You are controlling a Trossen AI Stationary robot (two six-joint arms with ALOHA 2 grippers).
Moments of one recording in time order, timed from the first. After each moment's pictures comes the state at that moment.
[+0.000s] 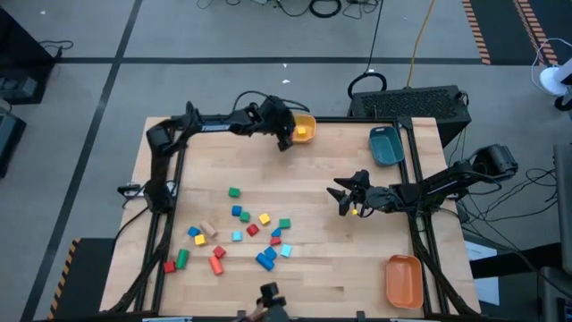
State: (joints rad) left arm 0.57 2.01 1.39 -0.13 0.02 0.27; right arm 0.19 1.25 0.23 0.64 0.63 0.66
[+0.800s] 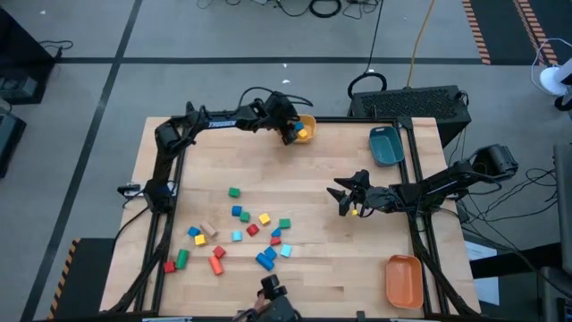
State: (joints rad) left arm 0.59 2.09 1.49 -0.17 -0.03 0.22; right arm 0.19 1.25 0.23 0.63 0.63 0.65
